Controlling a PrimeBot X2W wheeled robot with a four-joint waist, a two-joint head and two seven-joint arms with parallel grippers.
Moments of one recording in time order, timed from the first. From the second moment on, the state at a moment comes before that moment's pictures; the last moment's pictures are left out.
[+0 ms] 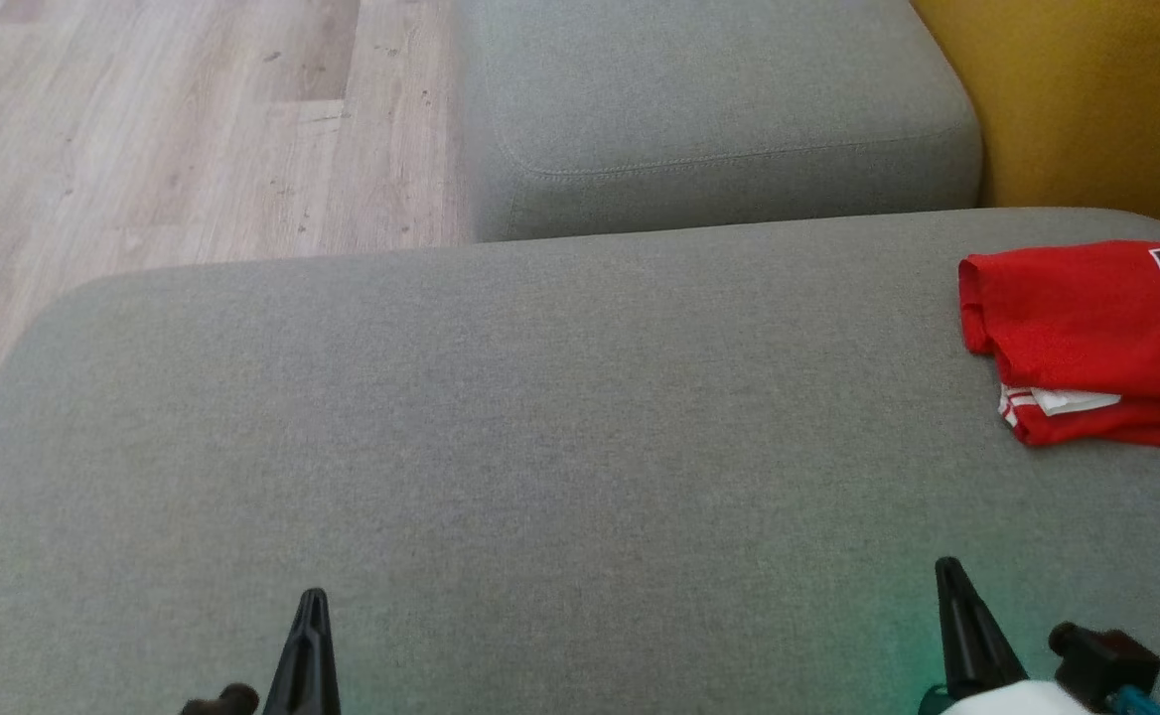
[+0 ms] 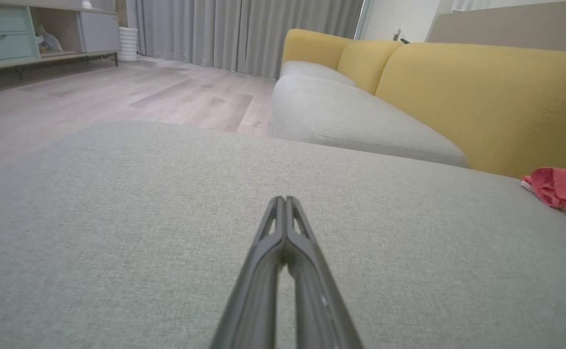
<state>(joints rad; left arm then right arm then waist) 0.19 0.06 -0.16 0.22 -0.28 0.02 -0.22 0.16 -0.05 0.05 0.32 0.31 0.12 -0.21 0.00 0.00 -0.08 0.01</state>
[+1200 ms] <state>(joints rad) 0.12 0.06 -0.10 0.24 -0.72 -0.03 -0.13 0.09 -0.05 0.01 0.31 0.73 0.12 -0.12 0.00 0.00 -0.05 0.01</state>
